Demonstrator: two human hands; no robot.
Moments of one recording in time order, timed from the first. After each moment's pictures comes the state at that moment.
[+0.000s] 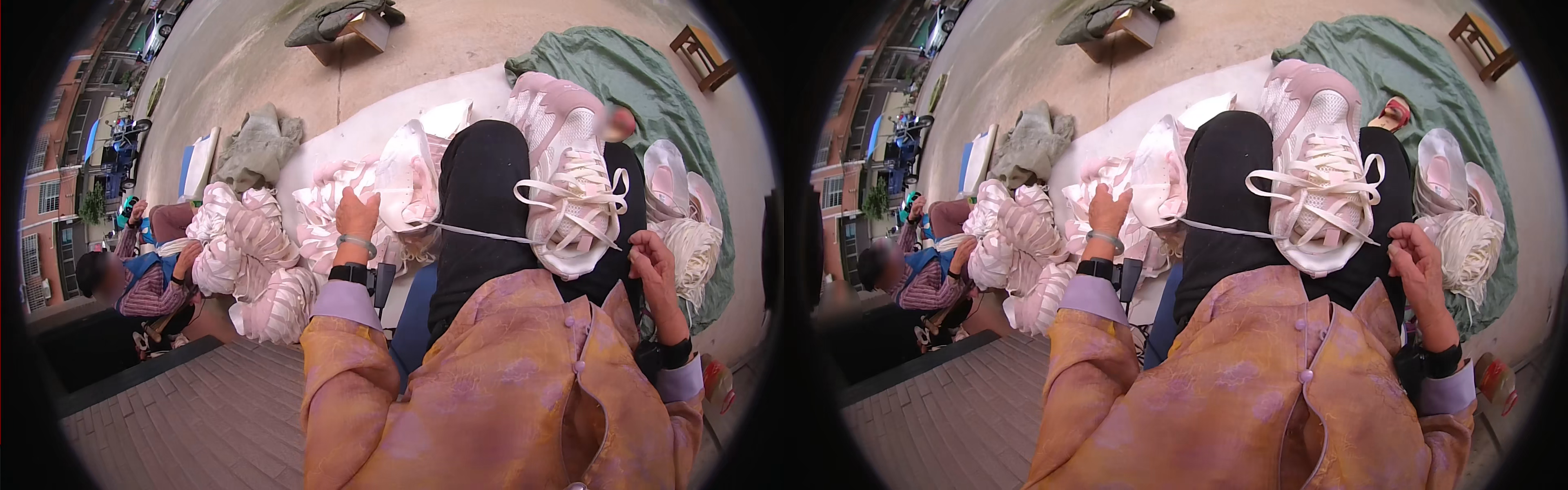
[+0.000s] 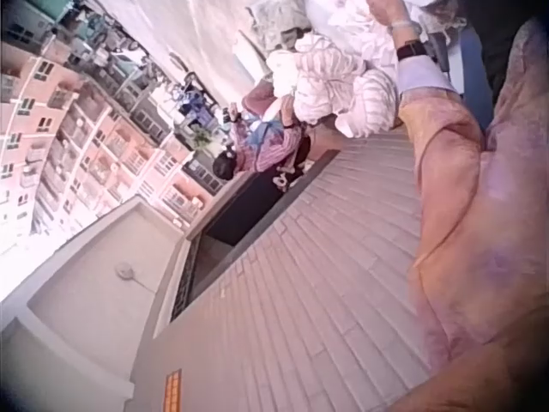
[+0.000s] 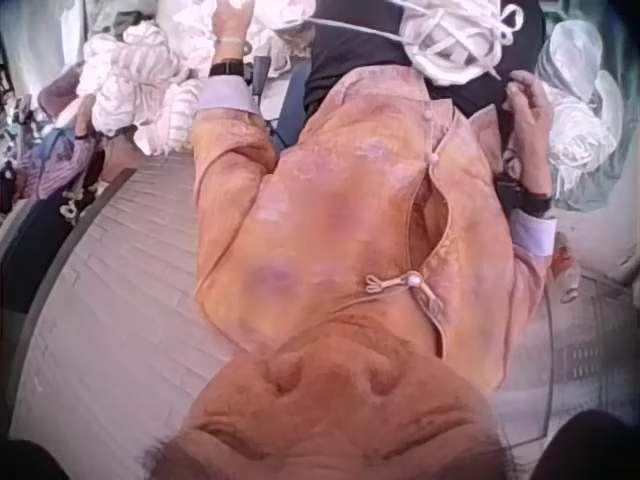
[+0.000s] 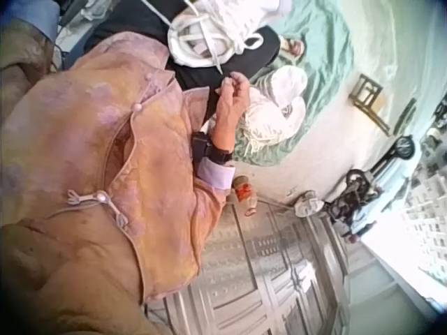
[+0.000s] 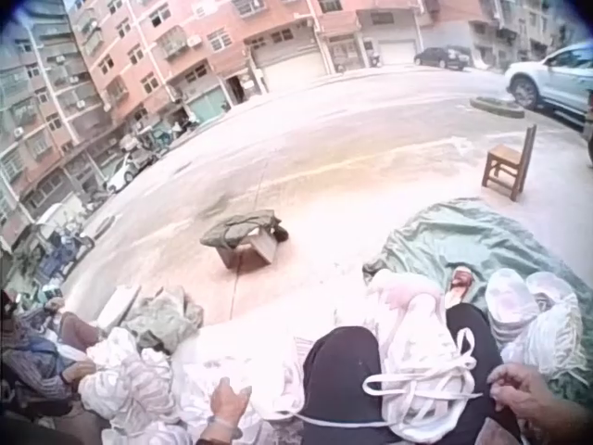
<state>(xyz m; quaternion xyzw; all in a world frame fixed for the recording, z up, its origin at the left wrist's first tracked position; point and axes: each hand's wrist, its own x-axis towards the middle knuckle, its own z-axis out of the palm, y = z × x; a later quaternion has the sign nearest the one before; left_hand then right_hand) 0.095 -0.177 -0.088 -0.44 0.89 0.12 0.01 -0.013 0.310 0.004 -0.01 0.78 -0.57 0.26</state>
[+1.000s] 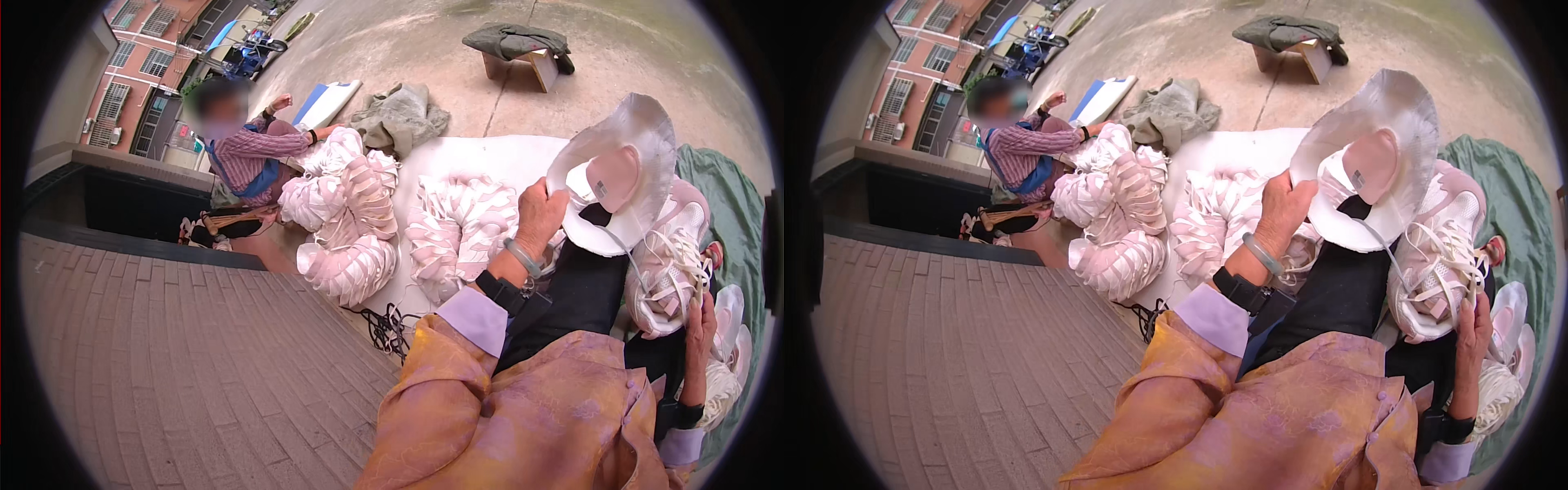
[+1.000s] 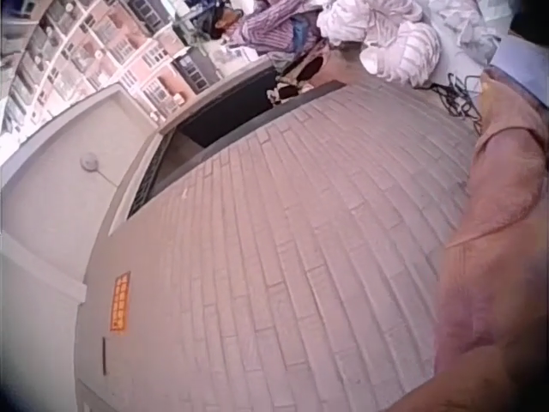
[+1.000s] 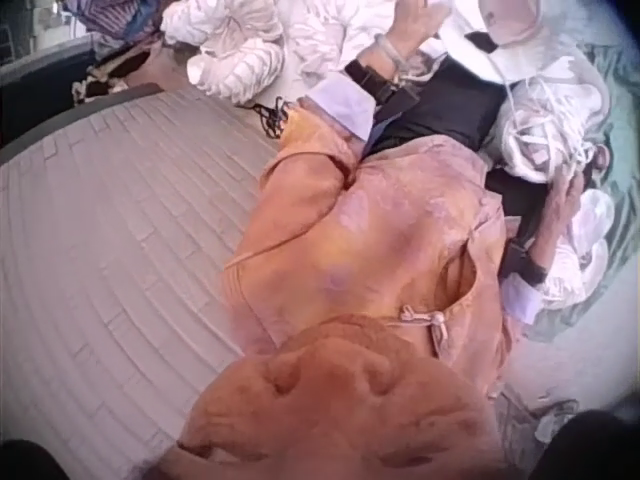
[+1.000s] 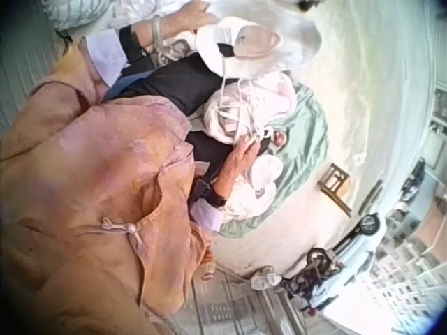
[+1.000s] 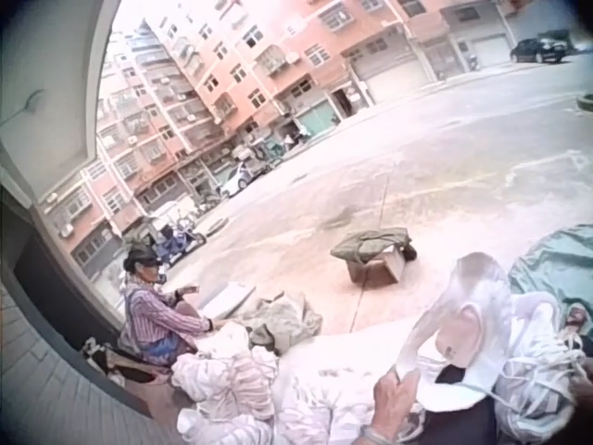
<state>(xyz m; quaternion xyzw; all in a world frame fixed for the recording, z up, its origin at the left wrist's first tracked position) 0.041 -0.116 0.011 -0.36 0.74 0.54 -0.17 -0.074 0.253 -0.031 -0.19 0.79 -0.56 0.18</state>
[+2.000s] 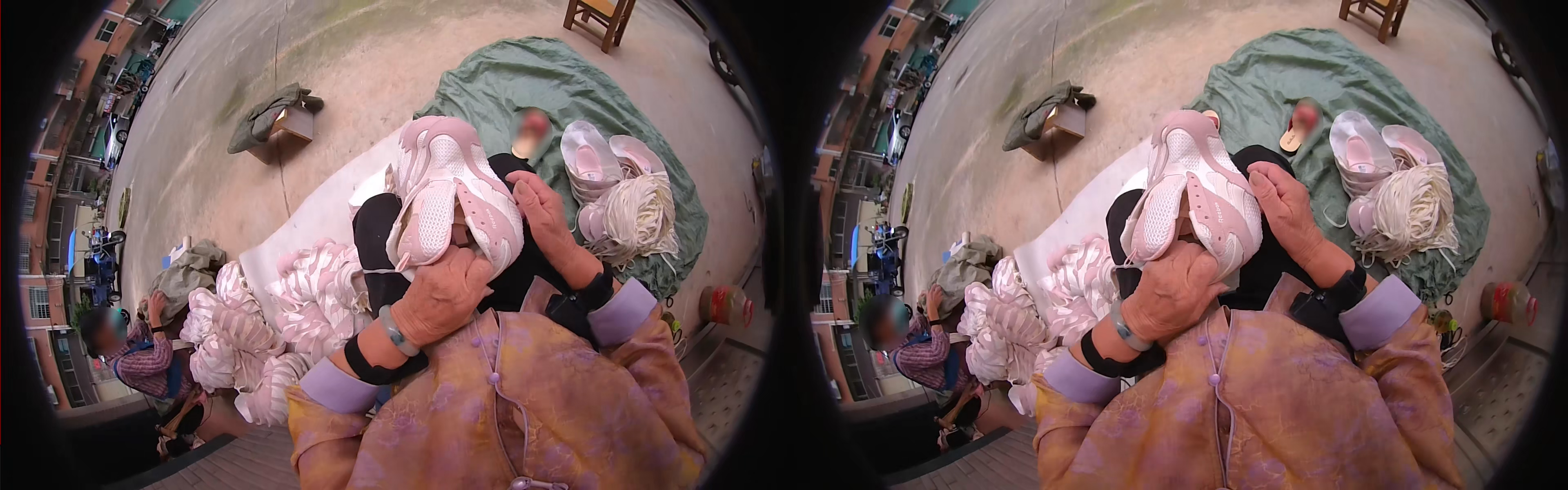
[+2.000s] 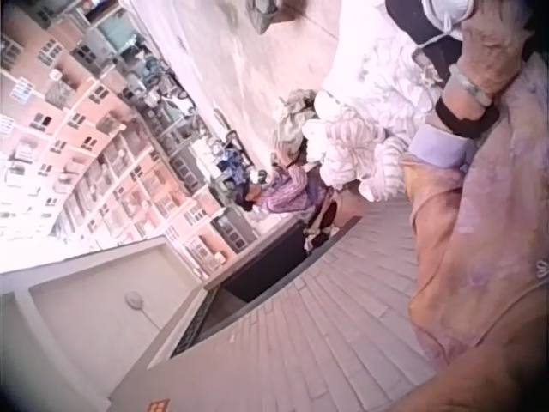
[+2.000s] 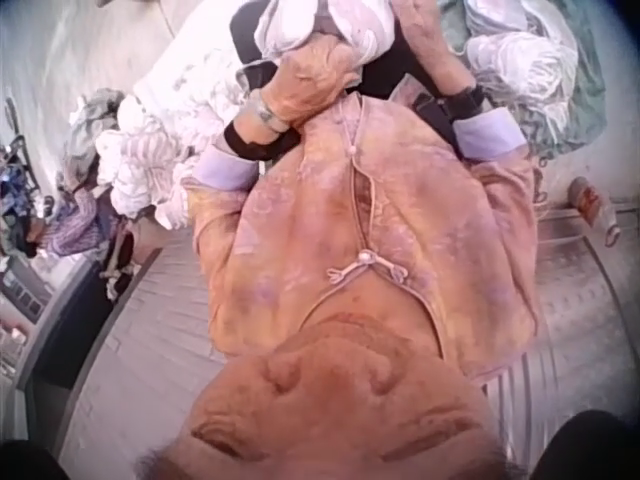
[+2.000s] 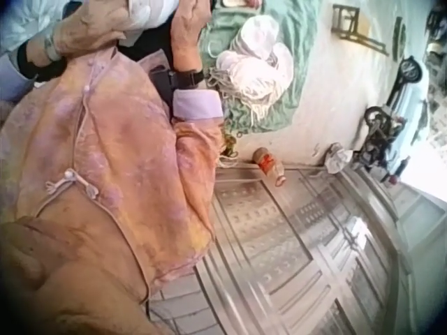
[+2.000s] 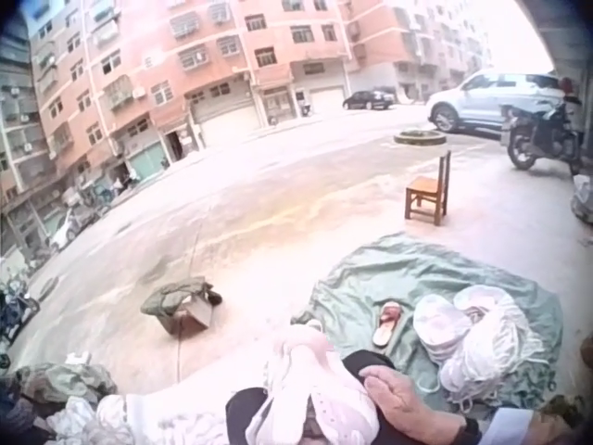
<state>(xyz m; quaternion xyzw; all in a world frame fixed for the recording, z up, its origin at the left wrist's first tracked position) 0.033 0.063 0.075 0.34 0.90 0.24 -0.11 -0.053 0.254 0.002 -0.08 0.72 -0.68 0.05</state>
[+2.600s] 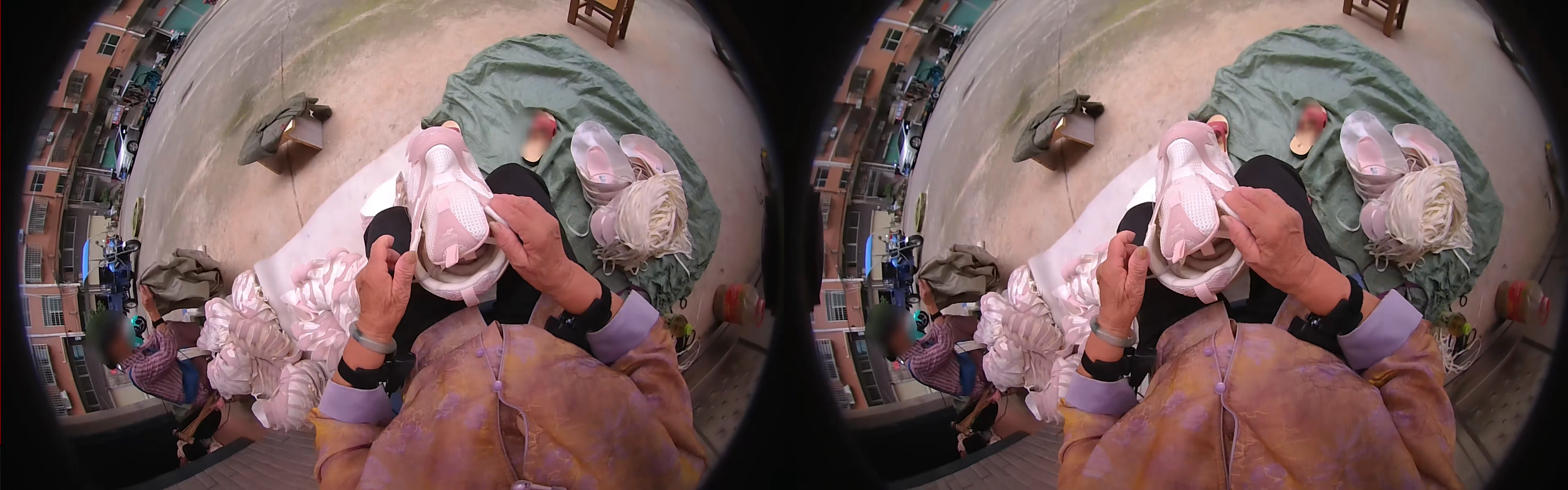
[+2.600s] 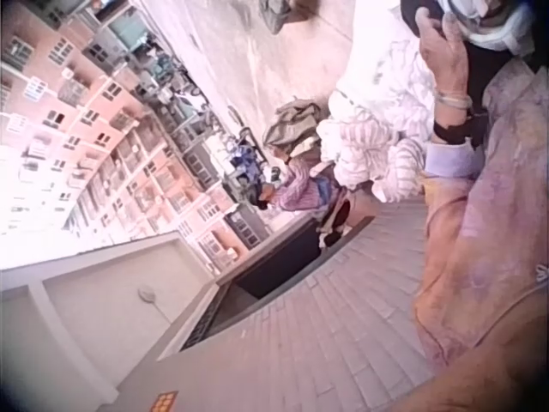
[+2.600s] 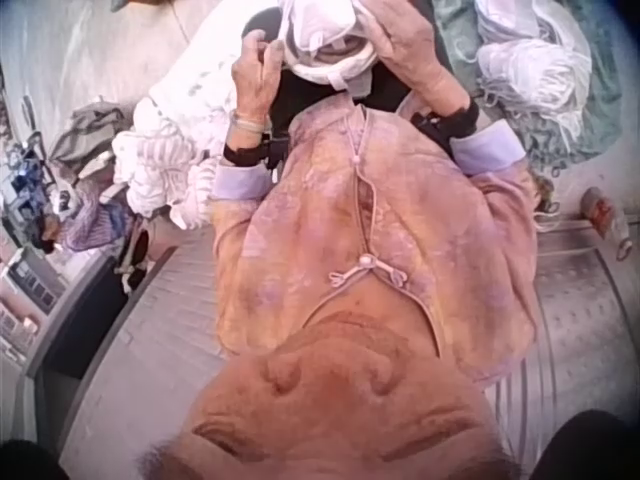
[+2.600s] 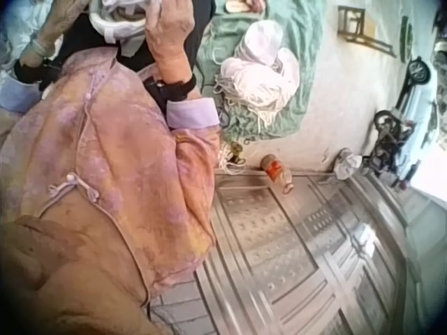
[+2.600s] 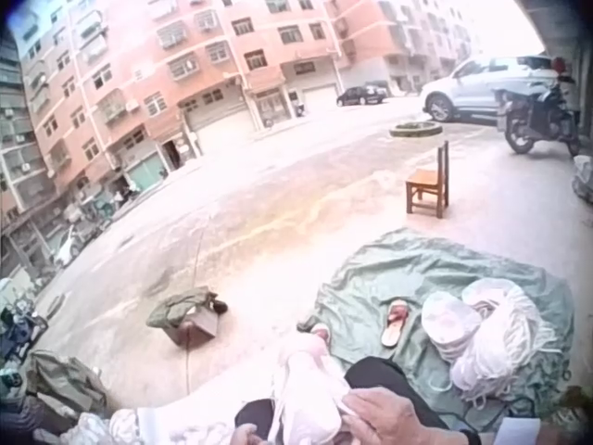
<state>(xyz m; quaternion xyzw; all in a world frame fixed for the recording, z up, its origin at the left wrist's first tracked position) 0.029 0.001 0.051 -0.08 0.90 0.41 -0.06 -0.047 0.229 0.027 -0.29 0.81 -0.47 -0.17</state>
